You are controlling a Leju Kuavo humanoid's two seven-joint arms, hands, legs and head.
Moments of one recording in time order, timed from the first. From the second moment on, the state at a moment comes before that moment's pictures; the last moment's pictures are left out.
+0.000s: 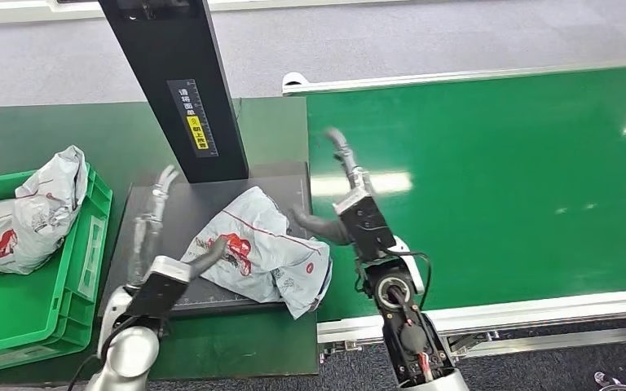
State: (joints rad) left arm -0.10 -0.12 -0.17 -1.49 -0.76 0.17 -0.33; right arm -0.39 0.23 0.30 -1.20 0.28 -0.10 -0.37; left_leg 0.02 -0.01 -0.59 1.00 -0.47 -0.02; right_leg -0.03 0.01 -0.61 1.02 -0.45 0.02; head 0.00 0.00
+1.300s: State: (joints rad) left arm -0.15 -0.12 -0.13 -1.23 -0.62 0.18 -0.41; right arm -0.15 0.16 0.12 -1.59 0.24 -0.19 -0.44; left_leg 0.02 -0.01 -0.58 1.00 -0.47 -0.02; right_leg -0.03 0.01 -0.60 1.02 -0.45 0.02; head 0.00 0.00
